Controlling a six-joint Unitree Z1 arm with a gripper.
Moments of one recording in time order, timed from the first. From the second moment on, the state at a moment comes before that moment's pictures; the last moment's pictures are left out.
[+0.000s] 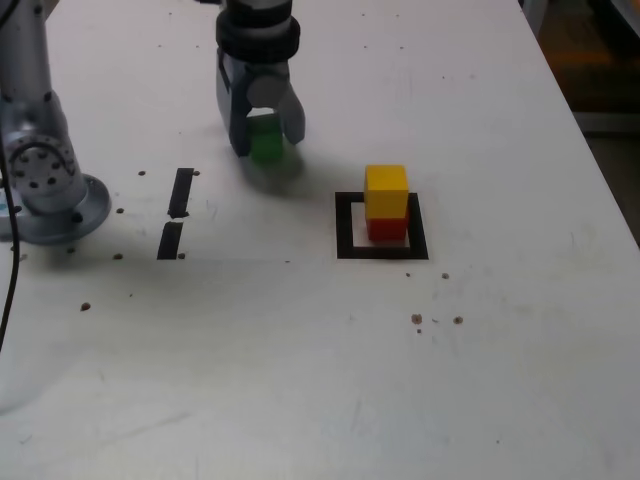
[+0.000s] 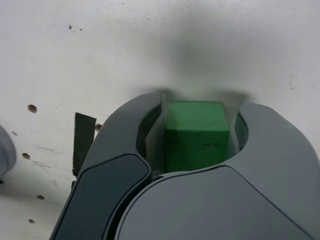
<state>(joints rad) 0.34 1.72 -0.99 0.92 0.07 0.09</state>
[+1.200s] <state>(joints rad) -0.11 1.77 -1.66 1.41 0.05 0.07</state>
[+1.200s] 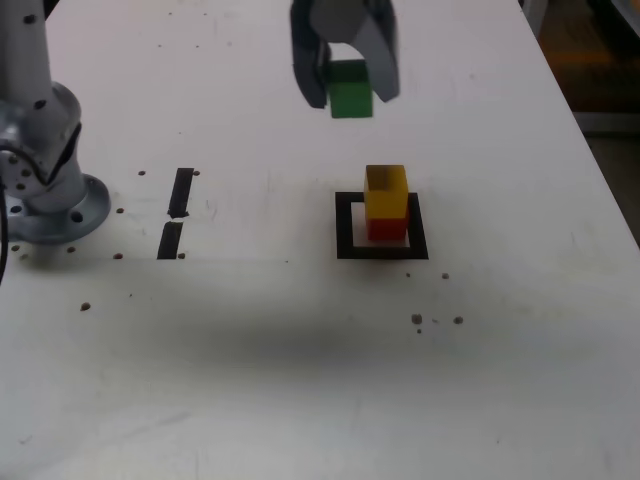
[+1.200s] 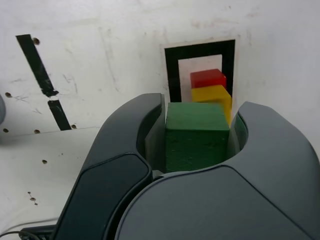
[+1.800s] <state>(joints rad) -0.20 1.91 -1.76 1.44 0.00 0.03</state>
